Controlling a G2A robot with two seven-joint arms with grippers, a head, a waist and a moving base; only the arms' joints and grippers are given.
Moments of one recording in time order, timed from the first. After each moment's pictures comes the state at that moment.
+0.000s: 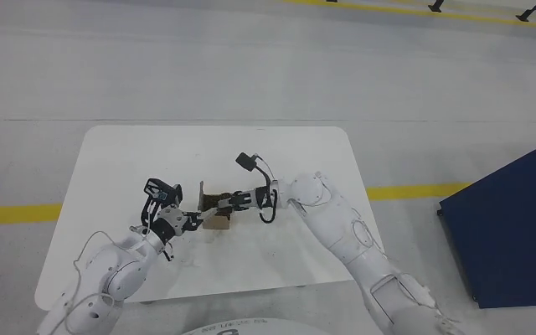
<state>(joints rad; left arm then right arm) 1.64 -1.17 -1.13 -1.72 1.06 -0.30 -0.15 -1.23 -1.16 1.07 -1.36 0.01 -0.24 1.08</state>
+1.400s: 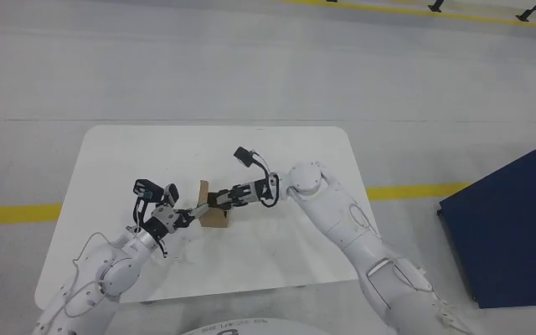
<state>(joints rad) 1.57 -1.18 -1.12 -1.55 0.96 -0.39 -0.01 -1.06 -1.19 0.96 -1.19 0.15 -0.13 1.15</state>
